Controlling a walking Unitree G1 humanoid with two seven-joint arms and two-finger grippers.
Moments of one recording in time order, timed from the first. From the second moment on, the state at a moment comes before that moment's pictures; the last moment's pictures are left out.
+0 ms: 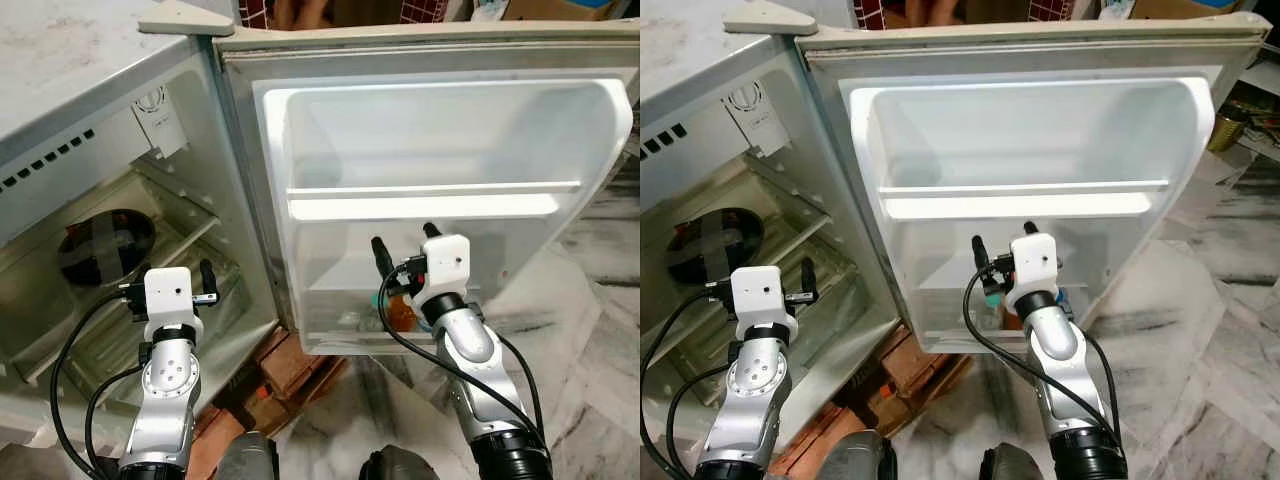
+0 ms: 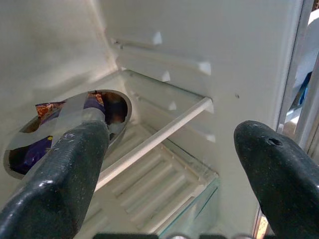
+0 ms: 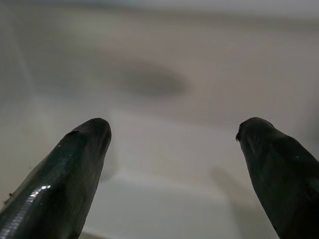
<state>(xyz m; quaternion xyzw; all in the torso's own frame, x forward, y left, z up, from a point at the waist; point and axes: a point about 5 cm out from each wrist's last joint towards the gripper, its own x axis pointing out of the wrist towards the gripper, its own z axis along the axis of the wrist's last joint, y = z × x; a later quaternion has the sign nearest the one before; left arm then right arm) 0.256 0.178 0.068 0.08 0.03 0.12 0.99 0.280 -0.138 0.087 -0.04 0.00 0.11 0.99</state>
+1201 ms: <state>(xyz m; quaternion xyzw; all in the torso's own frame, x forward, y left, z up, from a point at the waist) 0.259 0.180 0.061 0.10 0.05 0.11 0.99 0.289 -0.118 0.085 -0.02 0.03 0.16 0.99</state>
